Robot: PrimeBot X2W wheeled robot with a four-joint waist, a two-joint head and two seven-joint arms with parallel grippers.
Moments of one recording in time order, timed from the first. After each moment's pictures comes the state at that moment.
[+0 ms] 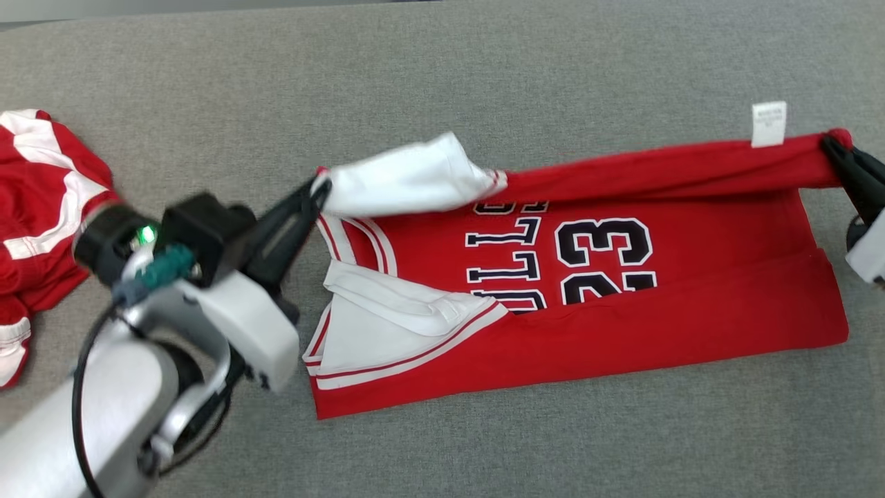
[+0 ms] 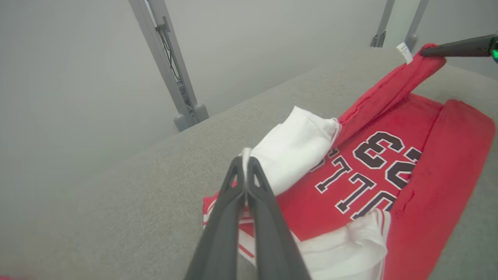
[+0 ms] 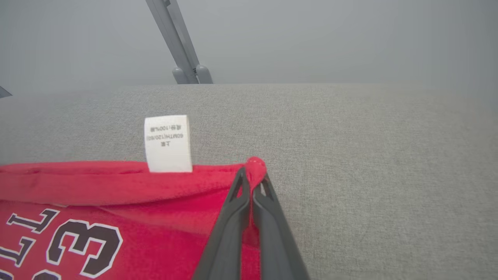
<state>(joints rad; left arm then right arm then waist) -0.62 0.65 -0.74 -0.16 -0.65 0.17 0.16 -0.76 -0.68 0.63 0.55 0.99 0.13 0.02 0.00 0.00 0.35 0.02</state>
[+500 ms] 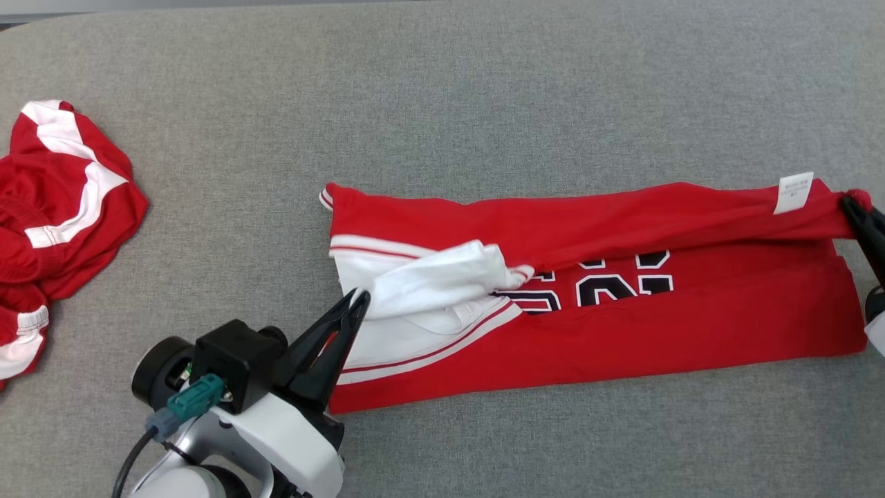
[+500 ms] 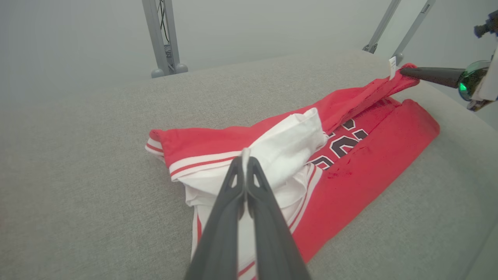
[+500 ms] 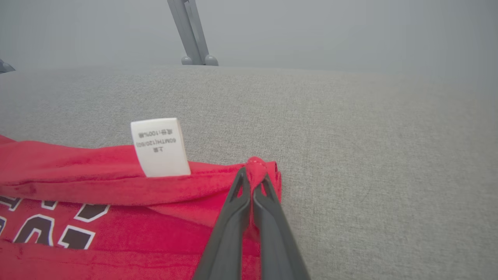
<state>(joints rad) -0.33 0.63 -0.76 -0.38 -0.69 0.34 0.11 -0.58 -0.80 0.68 0.46 1.00 0.13 -0.18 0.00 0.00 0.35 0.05</state>
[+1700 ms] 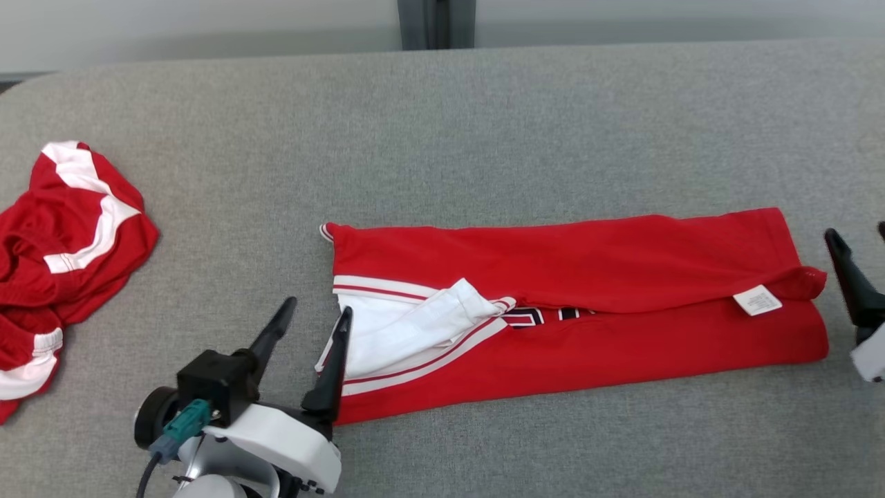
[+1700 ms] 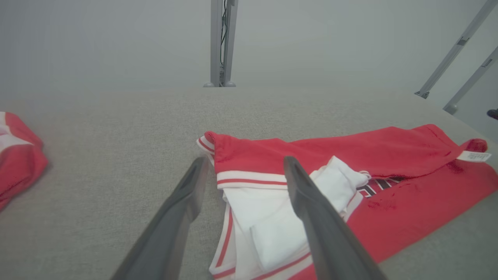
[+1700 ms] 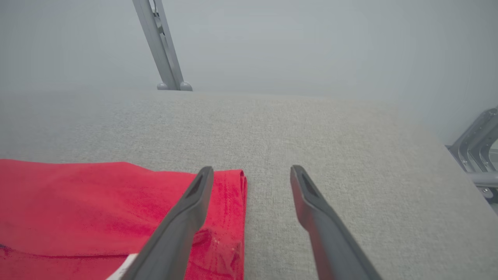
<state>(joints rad) -0.23 0.49 -0.73 -0.13 -0.72 0.41 -0.11 -0.48 -0.69 0.56 0.59 0.86 0.13 -0.26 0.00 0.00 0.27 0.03</state>
